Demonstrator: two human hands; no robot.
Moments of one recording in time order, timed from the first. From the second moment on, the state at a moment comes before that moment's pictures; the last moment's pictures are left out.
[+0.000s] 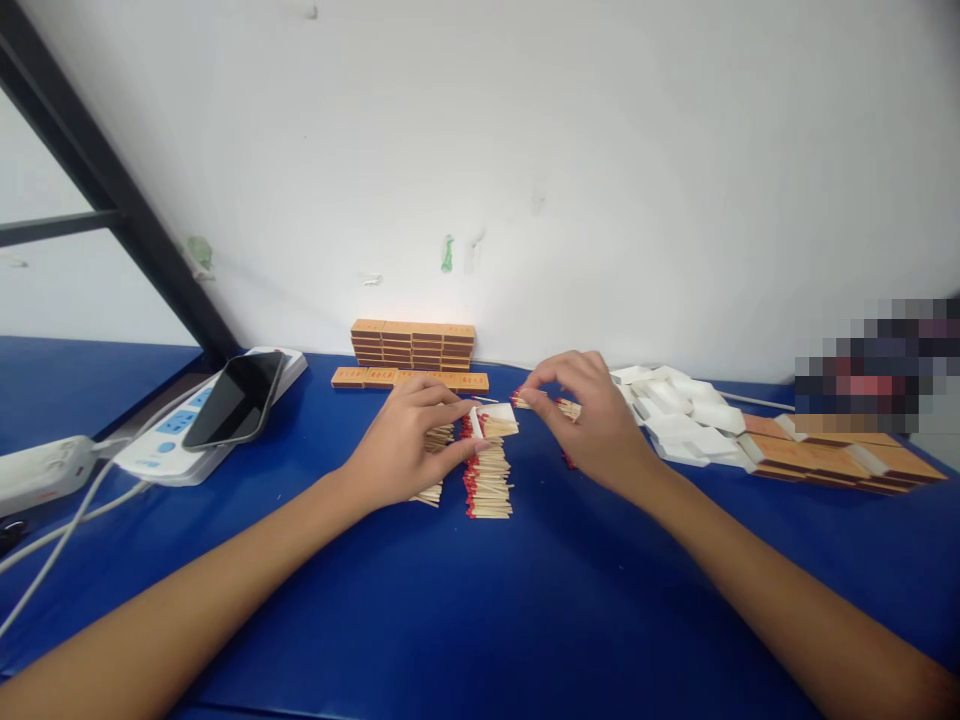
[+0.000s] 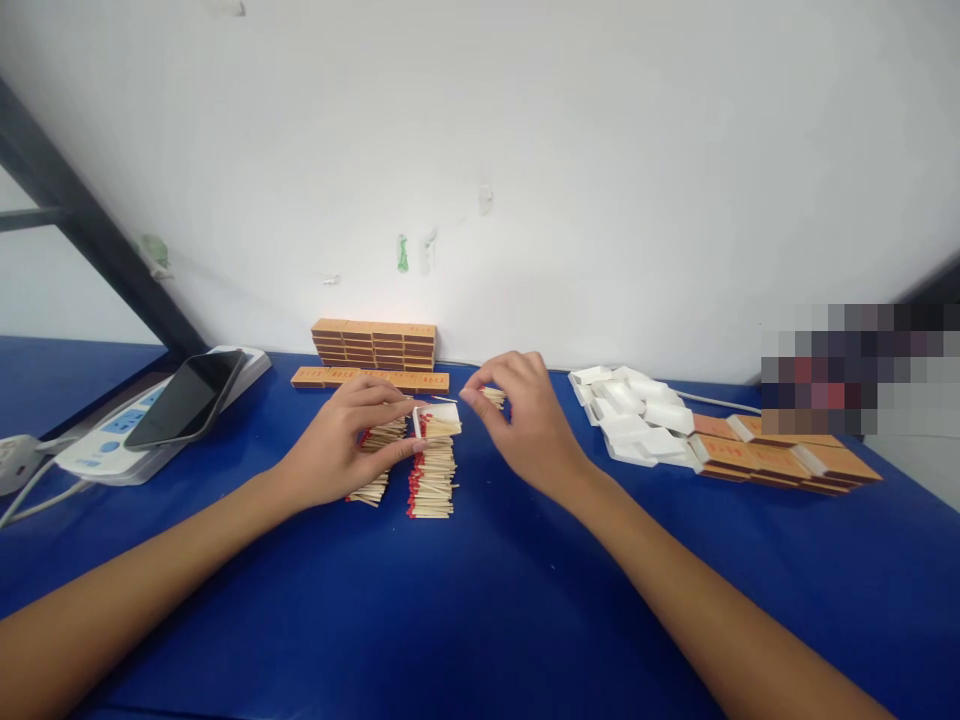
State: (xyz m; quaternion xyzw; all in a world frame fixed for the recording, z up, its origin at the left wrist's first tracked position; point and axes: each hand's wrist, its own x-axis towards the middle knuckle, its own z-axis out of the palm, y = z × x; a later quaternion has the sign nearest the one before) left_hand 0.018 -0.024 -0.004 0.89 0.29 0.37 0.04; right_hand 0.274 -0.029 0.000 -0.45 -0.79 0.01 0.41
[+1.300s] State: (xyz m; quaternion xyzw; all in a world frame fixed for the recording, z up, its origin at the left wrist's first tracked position) left_hand 0.011 -0.015 -0.011 0.88 0.31 0.36 0.00; right_hand 0.314 -0.014 -0.038 -0.47 -0.86 -0.01 0.22
